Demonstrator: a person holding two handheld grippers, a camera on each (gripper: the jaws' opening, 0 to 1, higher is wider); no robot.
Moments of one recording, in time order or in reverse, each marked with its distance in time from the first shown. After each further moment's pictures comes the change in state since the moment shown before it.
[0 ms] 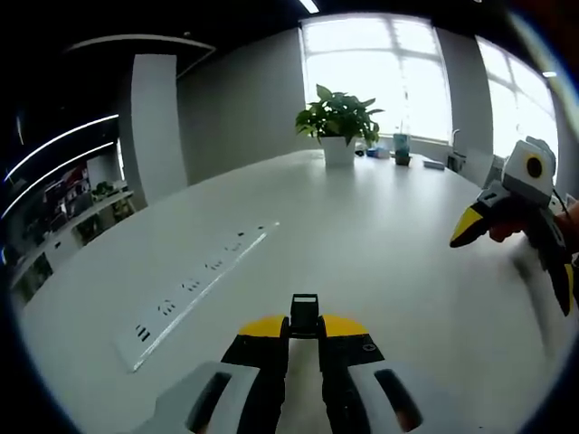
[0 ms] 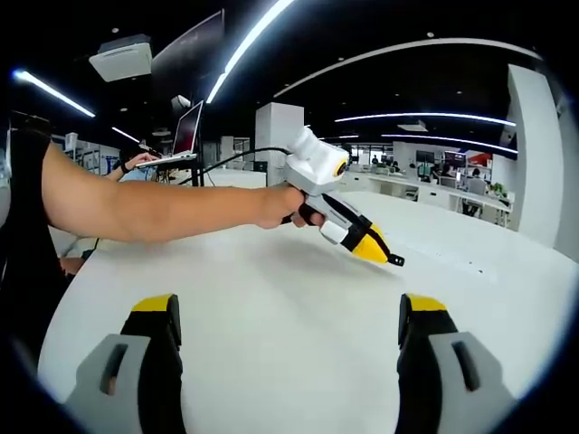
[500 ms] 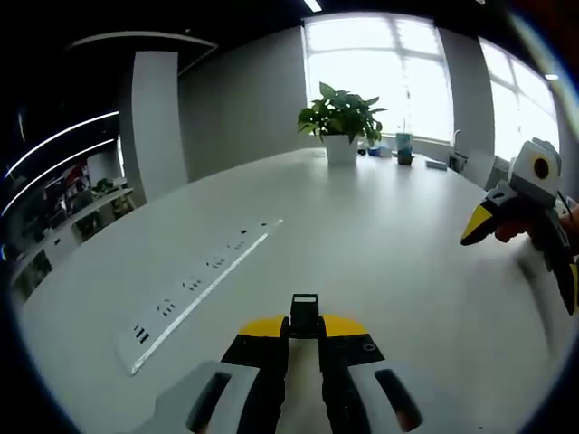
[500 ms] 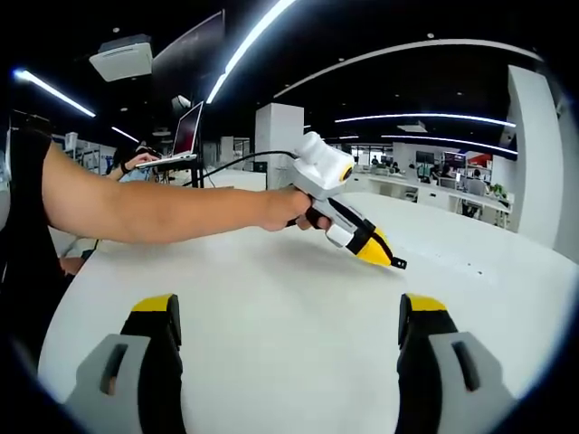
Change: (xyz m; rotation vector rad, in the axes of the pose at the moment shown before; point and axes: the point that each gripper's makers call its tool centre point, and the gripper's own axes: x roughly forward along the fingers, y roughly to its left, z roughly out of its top) left arm 0.008 0.007 -0.003 -0.011 0.009 -0.002; right arm -0.001 0.000 0.002 -0.004 -0.004 -0.003
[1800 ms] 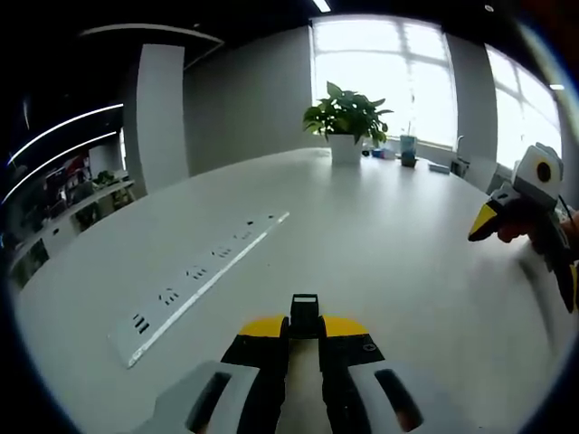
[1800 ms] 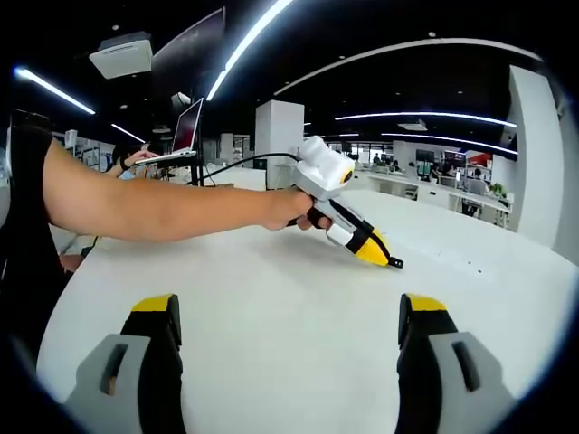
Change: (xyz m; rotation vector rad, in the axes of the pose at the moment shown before) left arm 0.001 0.008 -0.010 -0.034 0.001 -0.008; right arm 0.000 0.000 -0.003 -0.004 0.016 0.001
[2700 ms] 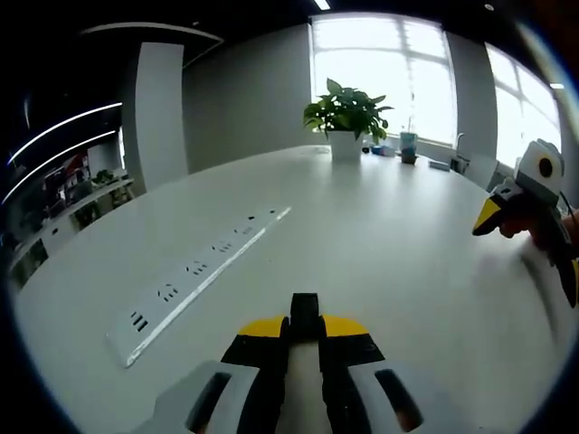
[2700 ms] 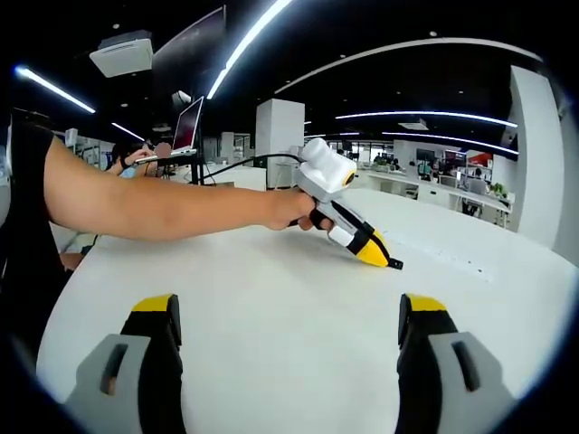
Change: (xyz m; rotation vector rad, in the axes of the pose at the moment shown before) left arm 0.005 0.007 -0.005 0.000 0.012 -0.002; right arm 0.000 0.000 -0.002 -0.003 0.008 0.002
